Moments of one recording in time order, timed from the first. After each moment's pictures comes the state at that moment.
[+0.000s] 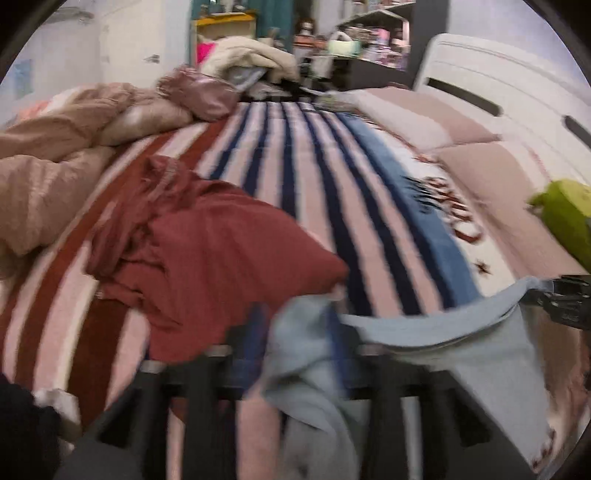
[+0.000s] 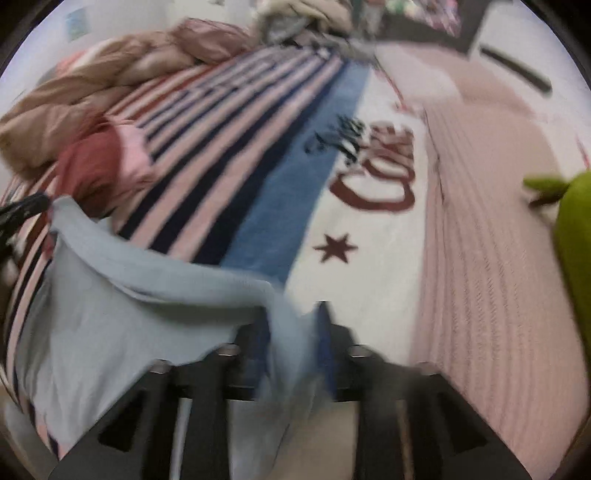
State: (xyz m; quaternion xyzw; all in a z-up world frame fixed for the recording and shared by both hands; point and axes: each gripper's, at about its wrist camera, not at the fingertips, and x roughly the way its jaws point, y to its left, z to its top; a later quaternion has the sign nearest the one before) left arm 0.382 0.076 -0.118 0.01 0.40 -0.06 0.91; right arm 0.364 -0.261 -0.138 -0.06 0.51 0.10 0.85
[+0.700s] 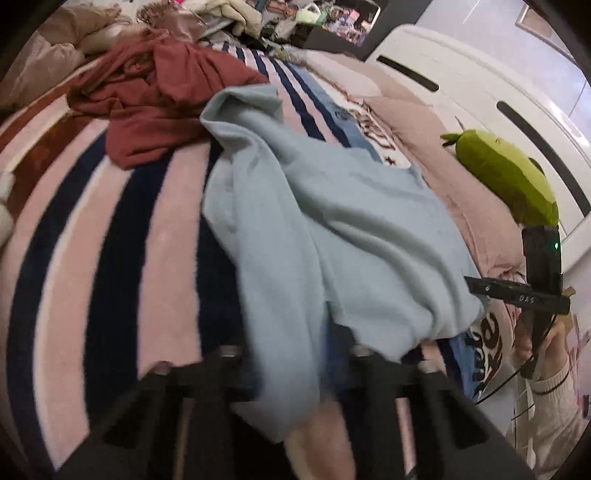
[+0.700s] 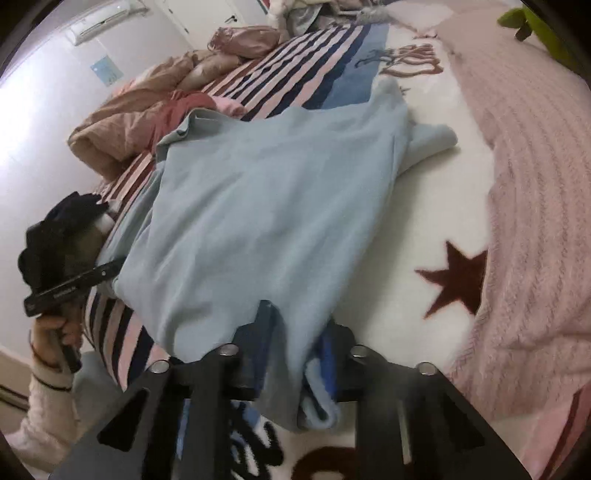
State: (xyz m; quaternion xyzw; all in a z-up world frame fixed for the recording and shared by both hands) left arm 0.205 0.085 -0.192 -0.11 0.46 -0.21 0.86; right arm 0.185 -0.274 -0.191 0.09 0.51 0.22 0.83
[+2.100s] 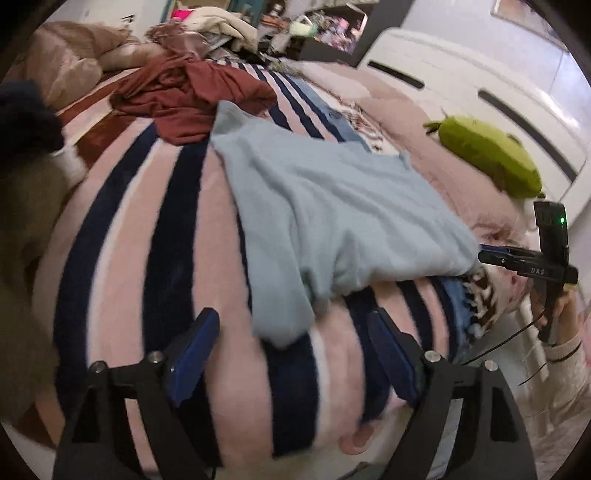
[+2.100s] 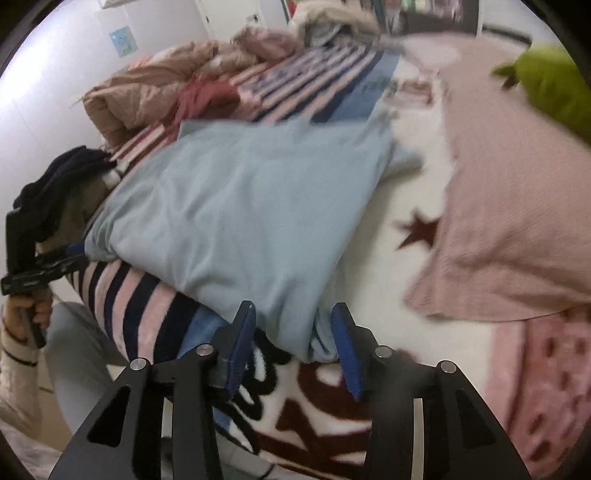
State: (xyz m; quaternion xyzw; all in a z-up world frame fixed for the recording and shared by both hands) left arm 0.102 0.121 -0.185 -0.10 0.44 -0.20 0.87; right arm 0.109 -0.272 -0.155 -0.01 0.47 0.20 0.86
